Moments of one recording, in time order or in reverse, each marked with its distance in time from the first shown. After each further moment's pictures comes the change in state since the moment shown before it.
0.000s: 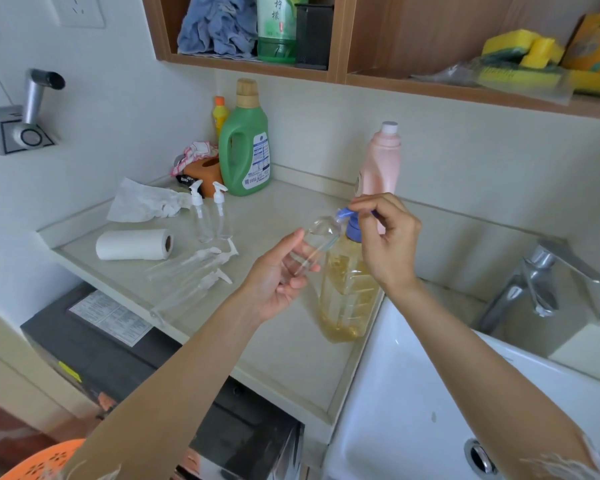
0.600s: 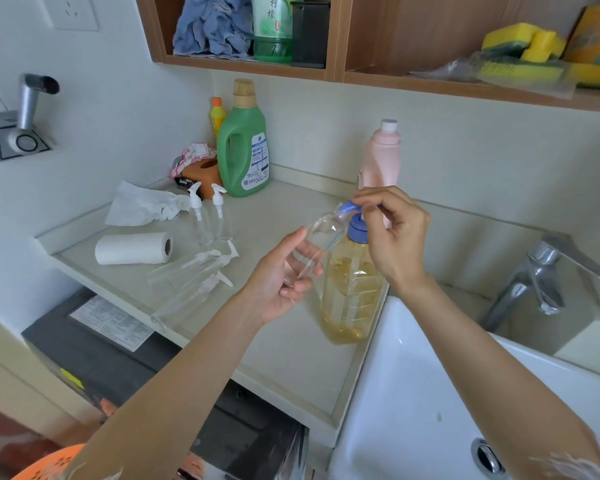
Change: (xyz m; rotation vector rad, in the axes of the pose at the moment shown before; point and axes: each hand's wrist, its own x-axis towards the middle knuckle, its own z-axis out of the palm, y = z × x) left_hand 0.004 0.002 -0.002 0.009 -0.080 -0.002; right_hand 0.008 0.000 -0.003 0.013 -0.003 0.008
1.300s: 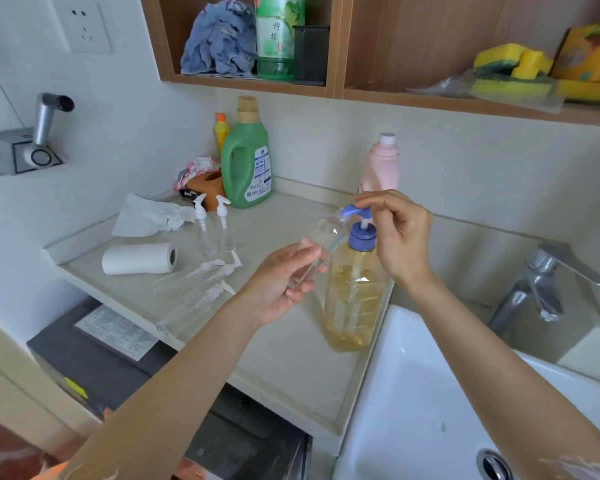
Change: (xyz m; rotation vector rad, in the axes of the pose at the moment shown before) left_hand -0.006 0.008 0.000 0.172 -0.061 0.041; right_hand 0.009 -0.007 -0.006 0.030 -0.060 0.023
